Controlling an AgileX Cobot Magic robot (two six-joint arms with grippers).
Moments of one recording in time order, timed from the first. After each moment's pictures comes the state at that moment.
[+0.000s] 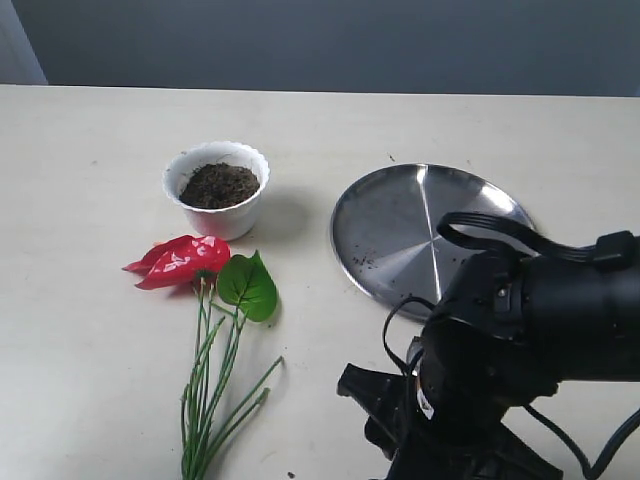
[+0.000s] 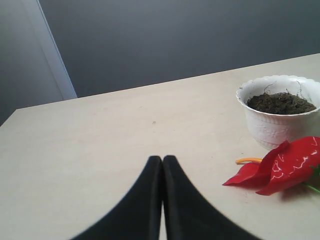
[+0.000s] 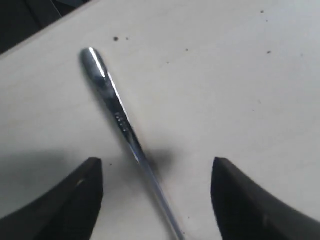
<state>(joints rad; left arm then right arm) -0.05 0.03 0.00 0.04 0.21 0.10 1.13 1.63 -0.71 0.03 0.73 -1.70</state>
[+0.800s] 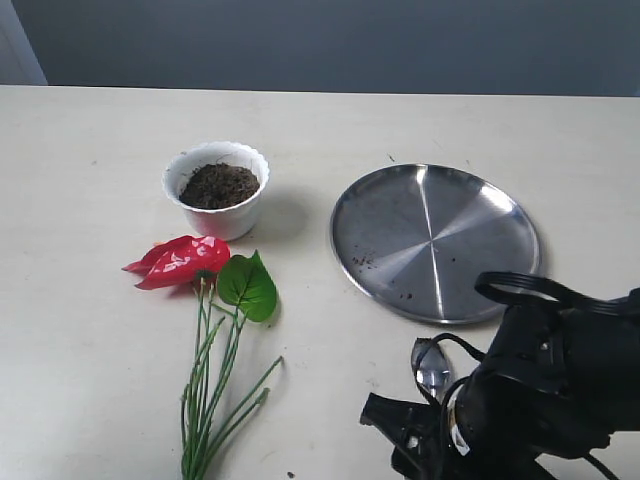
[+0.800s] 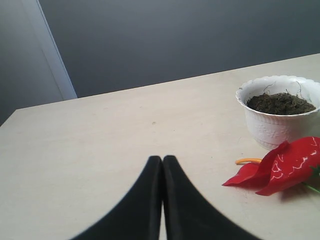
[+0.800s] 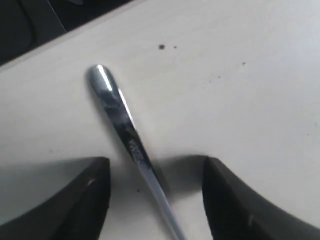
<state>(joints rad) -0.05 0.03 0.00 0.04 0.21 0.10 1.13 1.63 -0.55 0.03 0.51 -1.76</state>
